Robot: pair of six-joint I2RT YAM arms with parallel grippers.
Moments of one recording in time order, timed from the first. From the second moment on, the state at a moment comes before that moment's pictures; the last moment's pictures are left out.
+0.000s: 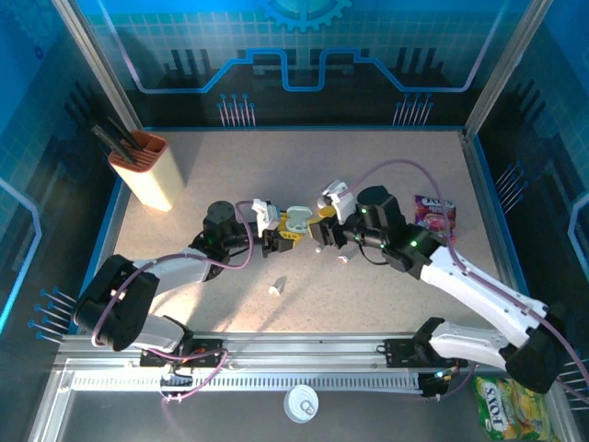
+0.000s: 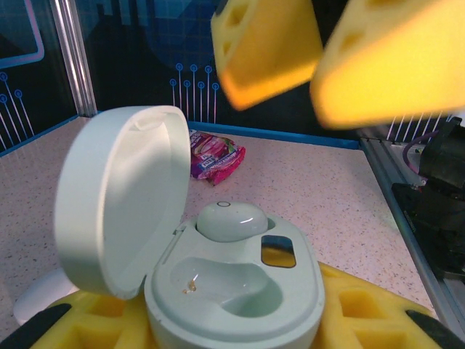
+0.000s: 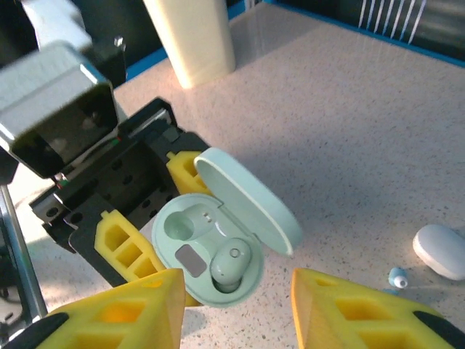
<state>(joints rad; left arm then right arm) -0.45 1.42 0.53 0.79 0.87 0.05 0.71 1.08 0.93 -0.30 -0.19 0.12</state>
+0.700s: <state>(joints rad) -0.37 1.43 0.47 0.98 0.84 -0.07 0.59 1.43 0.75 -0.21 -0.19 0.66</state>
